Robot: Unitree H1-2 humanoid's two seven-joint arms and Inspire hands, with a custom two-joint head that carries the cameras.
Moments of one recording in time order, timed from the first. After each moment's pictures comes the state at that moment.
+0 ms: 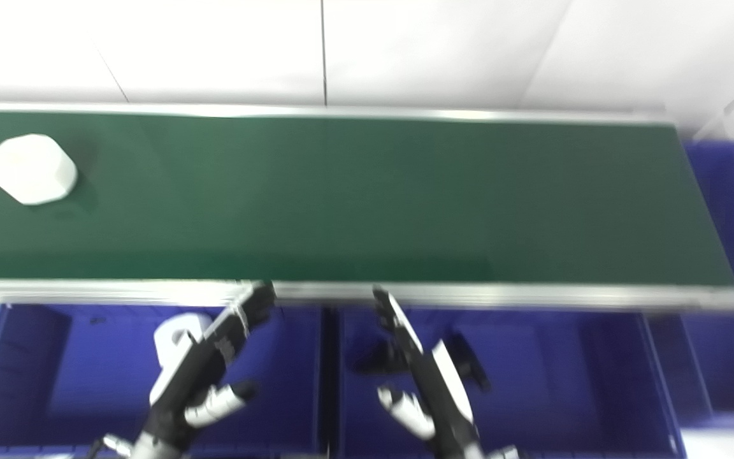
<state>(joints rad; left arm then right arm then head) 0.56 0.10 -0.31 -0.11 0.07 -0.39 -0.19 0.55 -0.14 0.30 -0.11 -0.18 -0.41 0.10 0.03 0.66</state>
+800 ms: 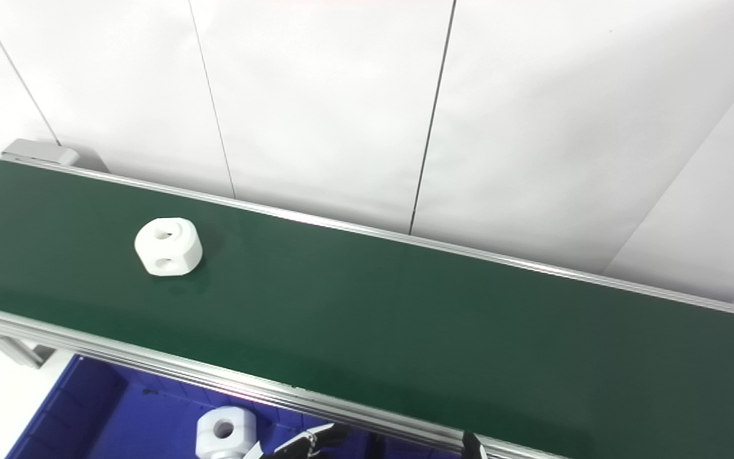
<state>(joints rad) 0.52 0.06 -0.33 -0.01 0.15 -0.42 -0.16 0.53 -0.19 0.28 -0.08 -0.06 -0.41 0.10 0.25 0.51</state>
